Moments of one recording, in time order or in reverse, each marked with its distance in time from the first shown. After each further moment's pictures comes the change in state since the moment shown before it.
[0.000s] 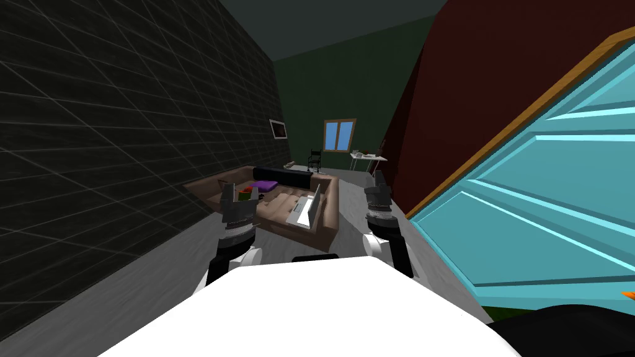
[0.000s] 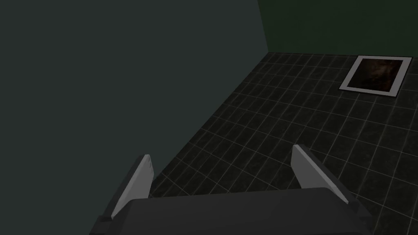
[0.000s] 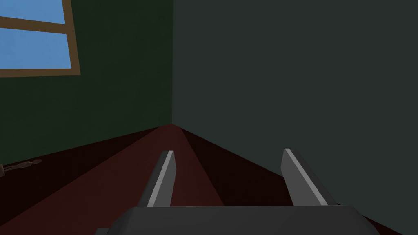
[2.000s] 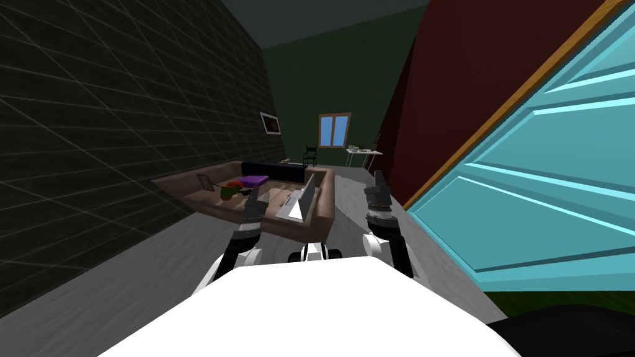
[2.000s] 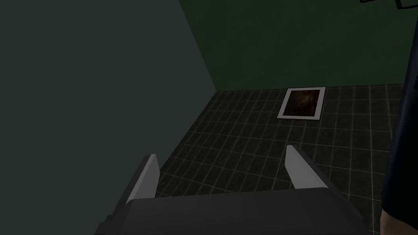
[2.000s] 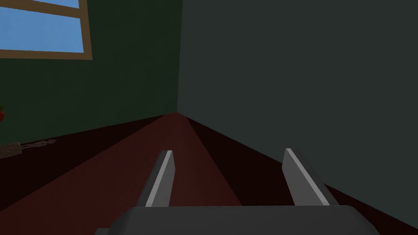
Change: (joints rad) left arm -0.039 0.105 -0.022 0.091 -0.050 0.164 -0.016; right arm 0.000 0.000 0.000 0.000 0.000 0.000 0.000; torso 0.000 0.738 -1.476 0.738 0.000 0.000
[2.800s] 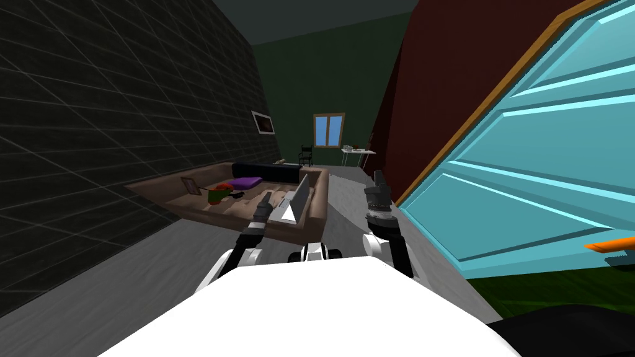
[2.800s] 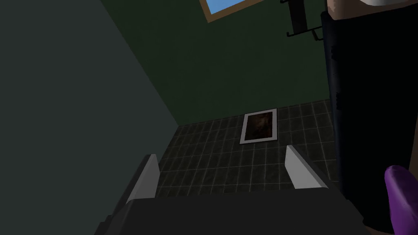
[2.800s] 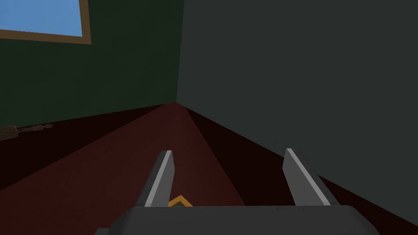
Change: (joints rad) left arm -0.045 0.077 -0.010 0.125 -0.044 0.154 -0.009; right arm 0.000 0.000 0.000 0.000 0.000 0.000 0.000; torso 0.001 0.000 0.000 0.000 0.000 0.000
